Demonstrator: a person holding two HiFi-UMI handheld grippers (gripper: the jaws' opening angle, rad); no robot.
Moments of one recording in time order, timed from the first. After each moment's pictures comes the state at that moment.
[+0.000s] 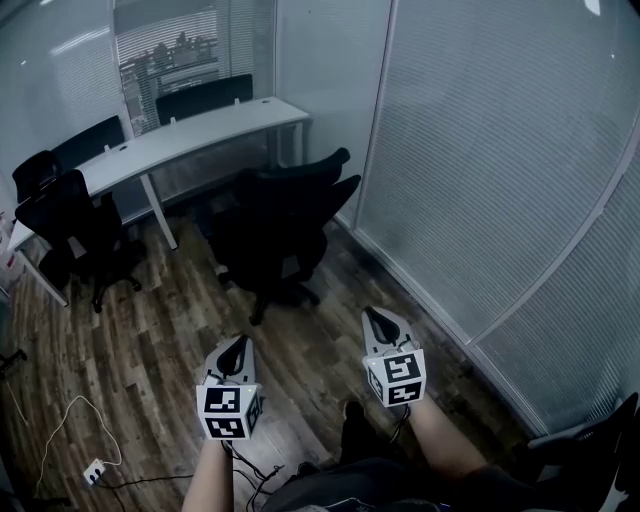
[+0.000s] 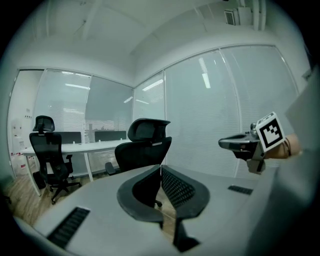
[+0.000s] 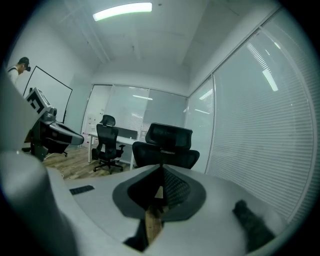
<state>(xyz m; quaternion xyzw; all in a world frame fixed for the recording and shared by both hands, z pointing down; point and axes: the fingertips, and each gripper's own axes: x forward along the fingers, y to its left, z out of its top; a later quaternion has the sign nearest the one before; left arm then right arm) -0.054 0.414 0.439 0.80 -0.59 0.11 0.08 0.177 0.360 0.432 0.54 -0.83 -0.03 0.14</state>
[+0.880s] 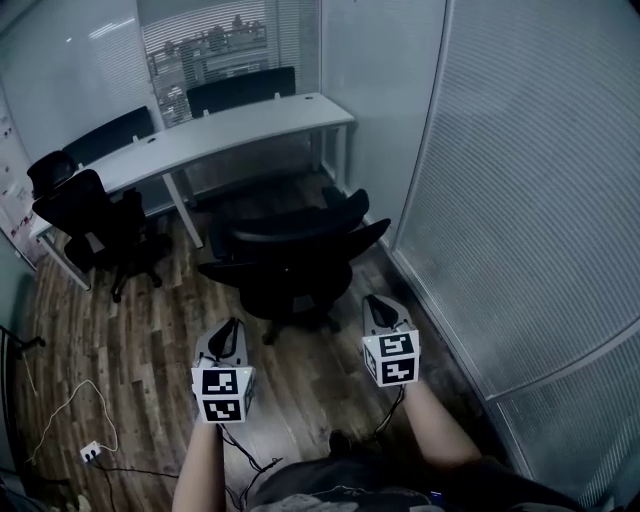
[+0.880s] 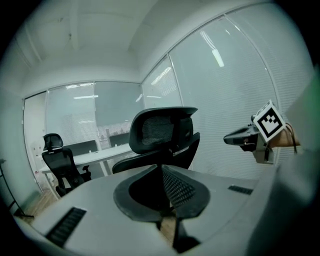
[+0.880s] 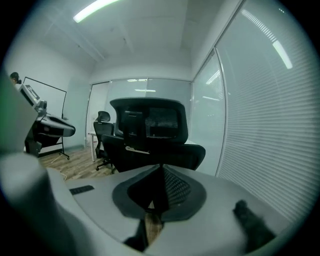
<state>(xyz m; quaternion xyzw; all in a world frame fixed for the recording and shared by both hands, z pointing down) -0.032 0.186 0.432 0.71 -0.68 0.18 0.05 0.208 0.079 0.466 0.48 -0.86 0.02 0.16</state>
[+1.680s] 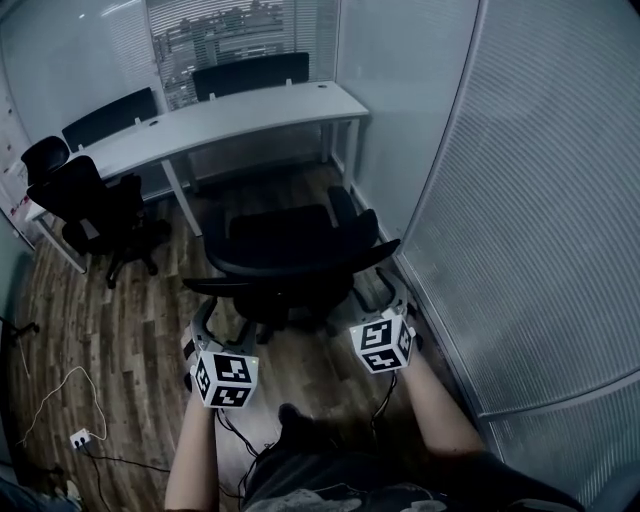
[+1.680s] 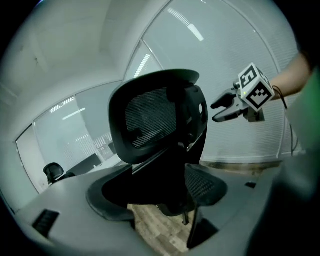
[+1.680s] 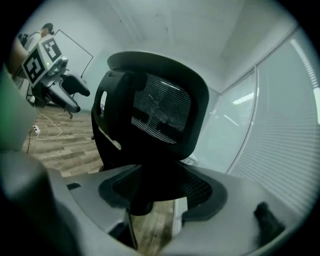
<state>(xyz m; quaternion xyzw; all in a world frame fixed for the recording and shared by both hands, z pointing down) -0.041 0.081 0.457 0.68 -0.66 0.32 -0.03 0.177 -0.043 0.469 0.43 -0.85 -0.15 0.27</state>
